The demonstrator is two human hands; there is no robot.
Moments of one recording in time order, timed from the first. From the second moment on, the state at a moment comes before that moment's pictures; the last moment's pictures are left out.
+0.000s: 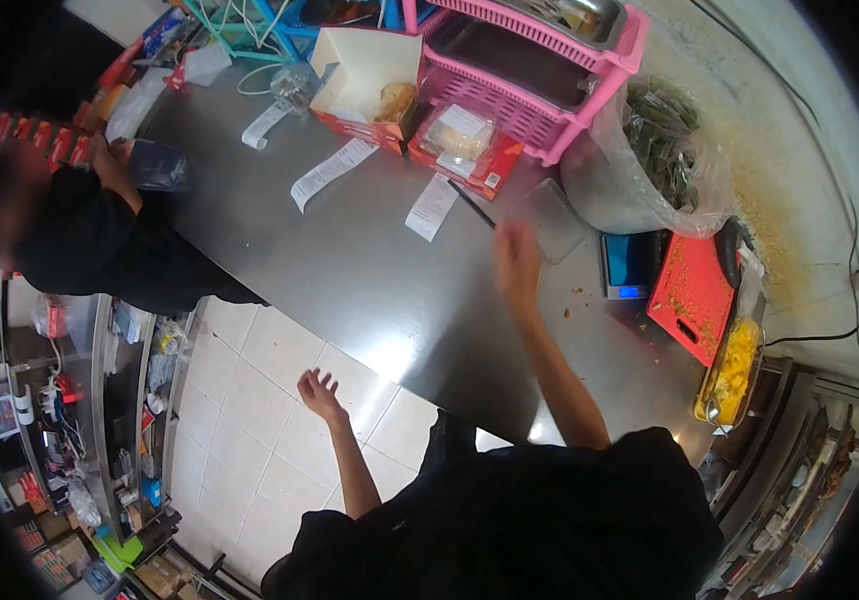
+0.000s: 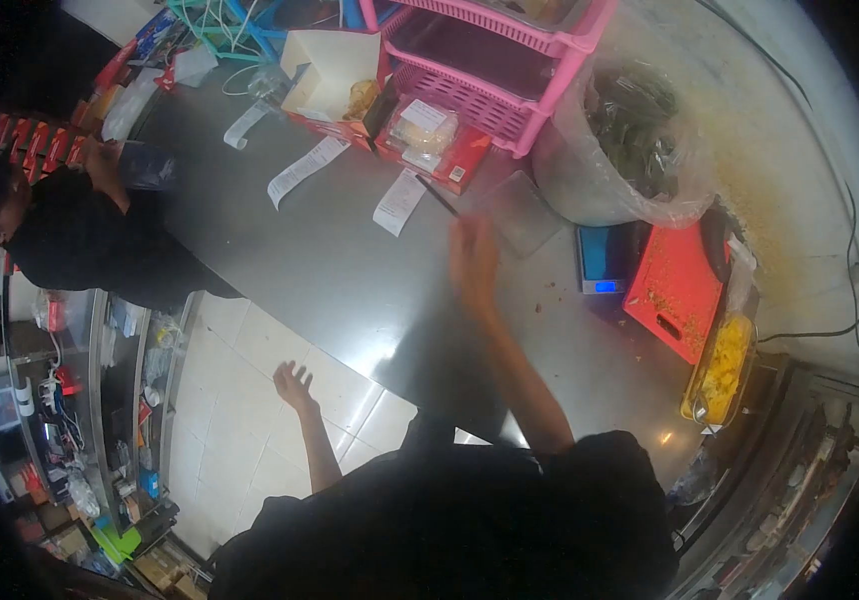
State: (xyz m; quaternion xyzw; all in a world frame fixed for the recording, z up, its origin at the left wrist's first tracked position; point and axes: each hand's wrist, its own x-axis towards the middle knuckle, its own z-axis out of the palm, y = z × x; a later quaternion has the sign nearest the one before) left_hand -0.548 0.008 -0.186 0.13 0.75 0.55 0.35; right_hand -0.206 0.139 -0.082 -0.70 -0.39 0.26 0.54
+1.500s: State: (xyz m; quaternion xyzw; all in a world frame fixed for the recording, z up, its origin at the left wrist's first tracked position) left_hand -0.250 -0.625 0.351 -0.66 0.73 -0.17 -0.06; right_hand -0.245 -0.793 -0.101 -0.73 0.32 0.07 0.60
